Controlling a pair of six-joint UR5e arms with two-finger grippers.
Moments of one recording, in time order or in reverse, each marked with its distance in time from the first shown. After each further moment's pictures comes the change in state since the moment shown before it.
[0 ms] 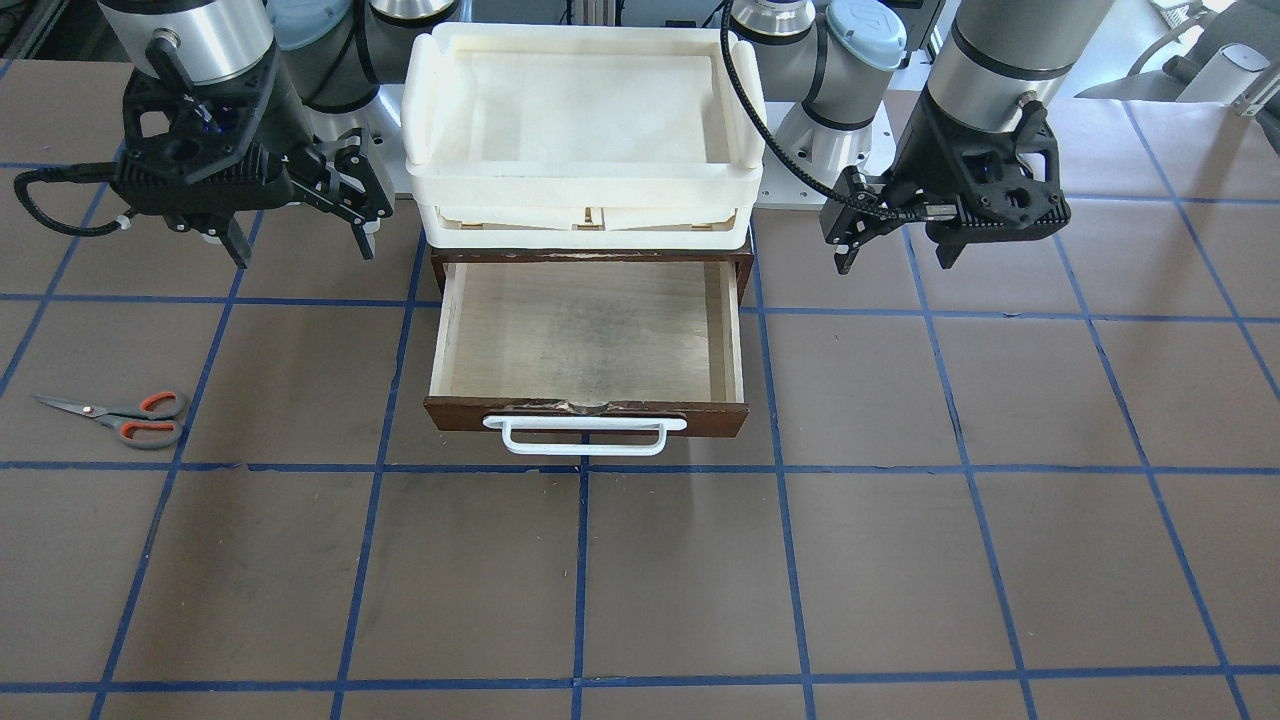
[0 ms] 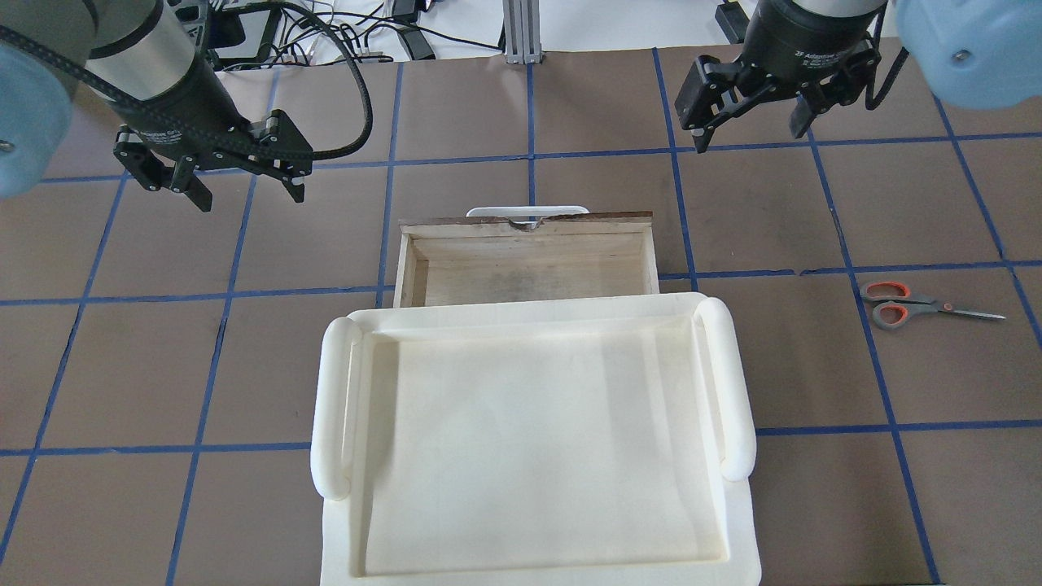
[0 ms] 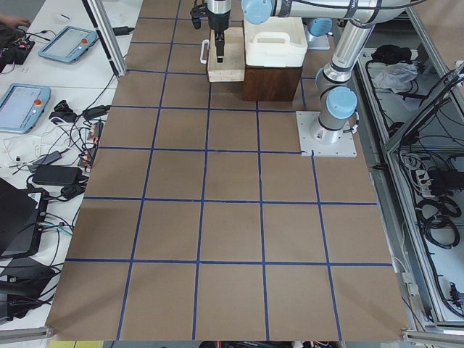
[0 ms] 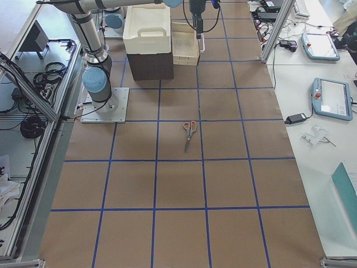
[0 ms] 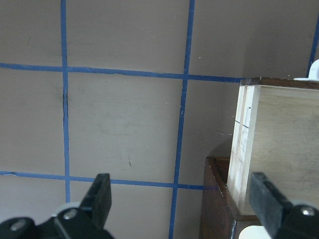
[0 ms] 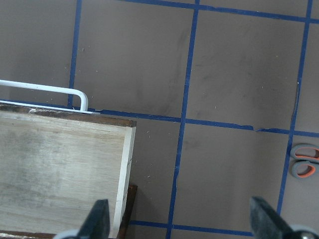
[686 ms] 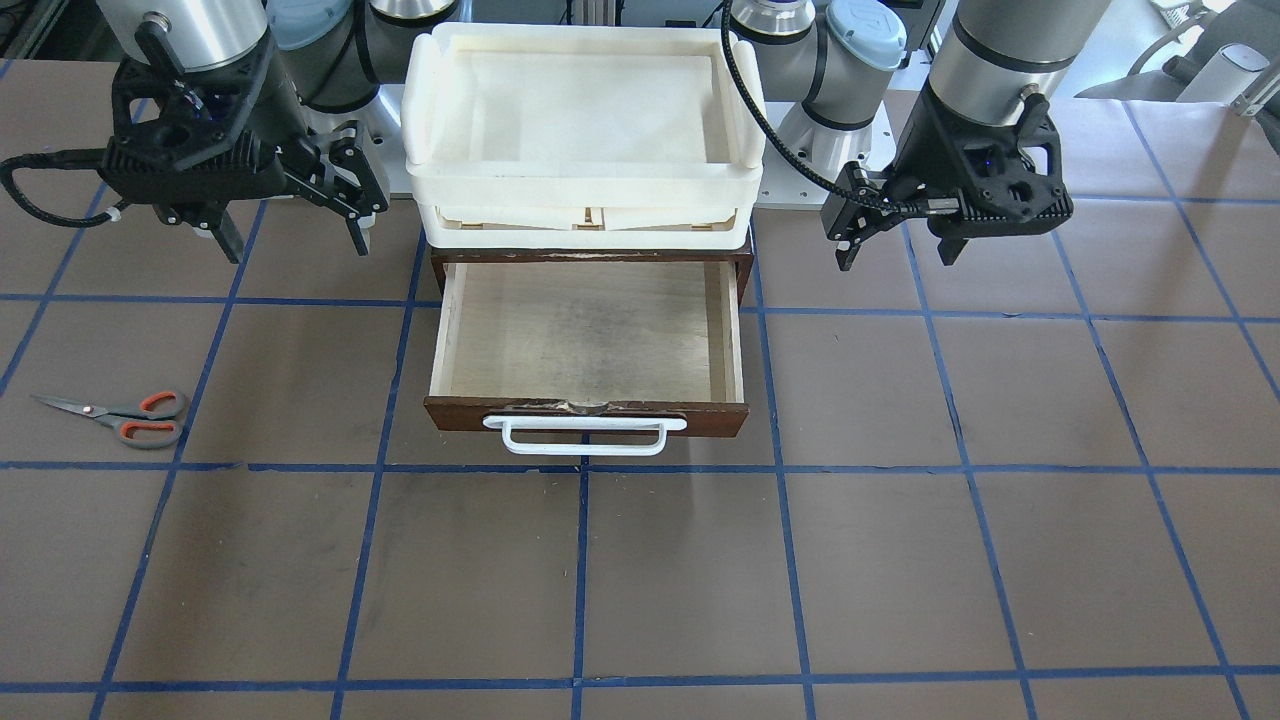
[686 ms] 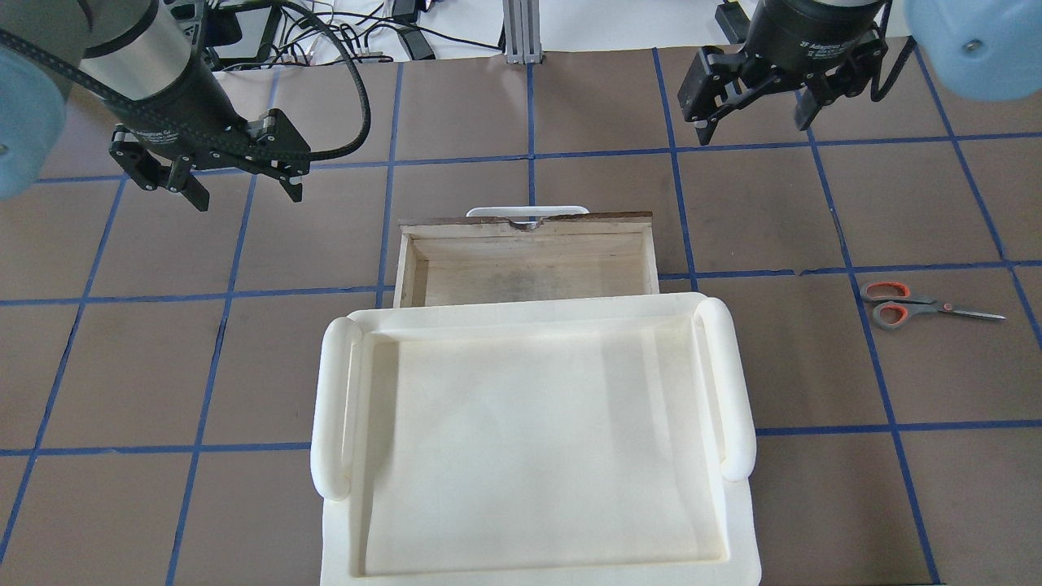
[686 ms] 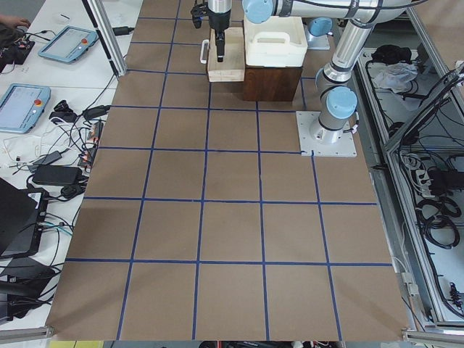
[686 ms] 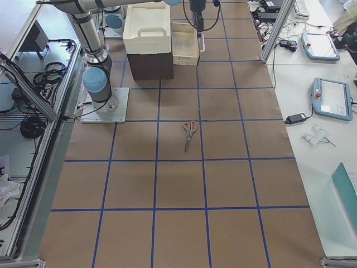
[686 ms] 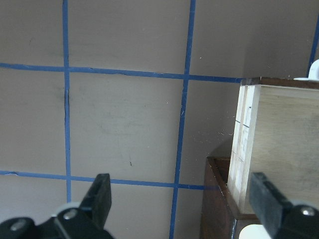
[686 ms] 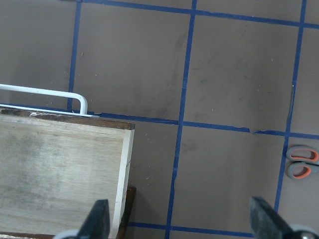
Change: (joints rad) left arm -0.001 0.007 0.000 -0.001 0.001 0.000; right arm 0.000 -0.003 -0.014 0.003 -0.006 0.005
